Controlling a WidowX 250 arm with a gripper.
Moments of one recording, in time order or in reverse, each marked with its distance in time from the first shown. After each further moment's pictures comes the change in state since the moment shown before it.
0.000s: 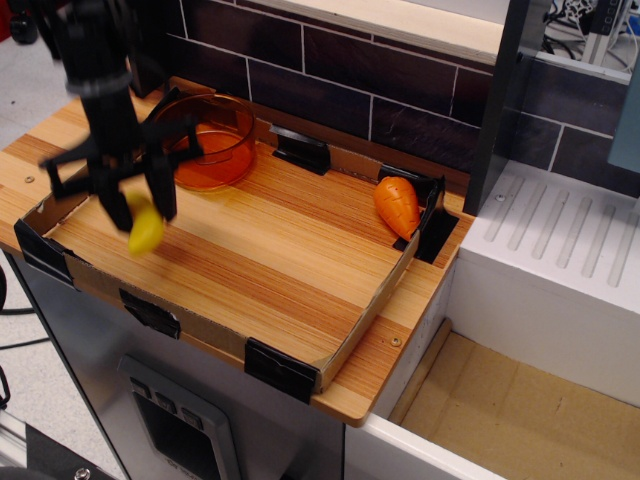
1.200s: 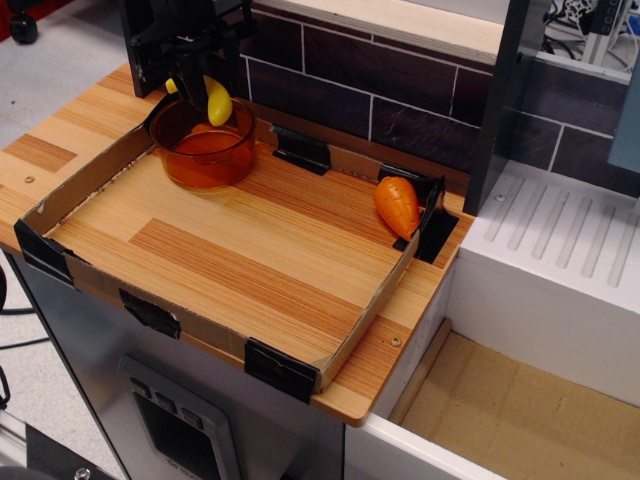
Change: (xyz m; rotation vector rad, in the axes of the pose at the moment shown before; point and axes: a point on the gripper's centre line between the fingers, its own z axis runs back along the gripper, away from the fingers) arm 0.085 -0.069 0.015 -0.012 -0.055 0.279
